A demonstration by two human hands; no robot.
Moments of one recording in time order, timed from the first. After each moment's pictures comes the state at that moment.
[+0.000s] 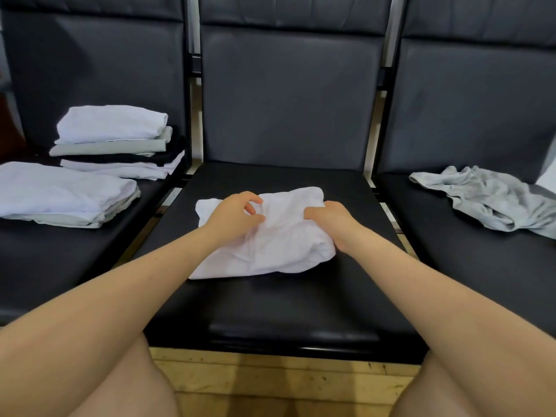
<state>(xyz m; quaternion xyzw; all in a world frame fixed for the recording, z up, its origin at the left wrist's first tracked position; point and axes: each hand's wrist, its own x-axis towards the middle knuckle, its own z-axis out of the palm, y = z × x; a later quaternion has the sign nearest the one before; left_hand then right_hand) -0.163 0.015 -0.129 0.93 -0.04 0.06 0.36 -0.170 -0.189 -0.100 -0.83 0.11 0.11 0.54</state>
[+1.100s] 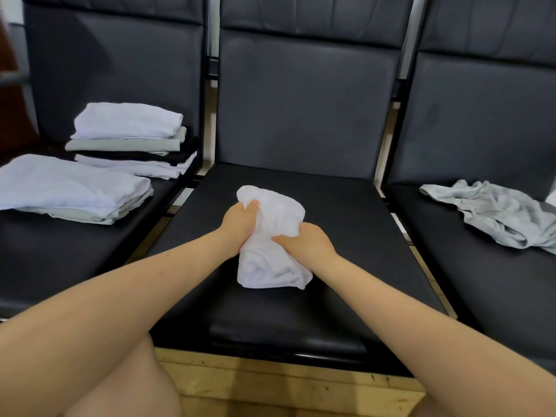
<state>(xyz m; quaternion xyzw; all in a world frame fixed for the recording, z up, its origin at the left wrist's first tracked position) -0.163 0.013 -0.133 0.76 0.14 0.03 0.64 -0.193 -0.130 -0.126 -0.93 -0.04 0.08 0.35</state>
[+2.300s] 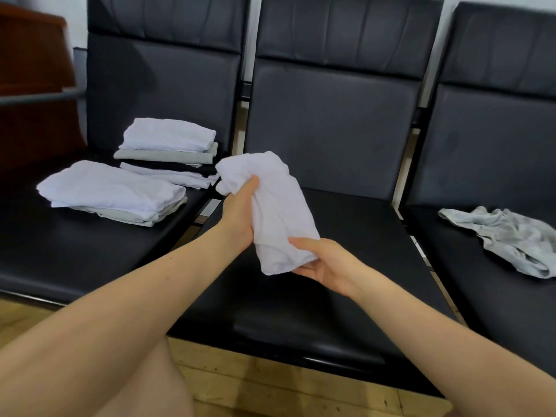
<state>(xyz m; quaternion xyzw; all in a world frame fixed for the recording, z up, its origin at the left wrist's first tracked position) -0.194 0.044 -0.087 0.46 0.10 0.10 0.88 -0.209 -0.133 -0.114 -0.62 -0.03 0.27 0.74</state>
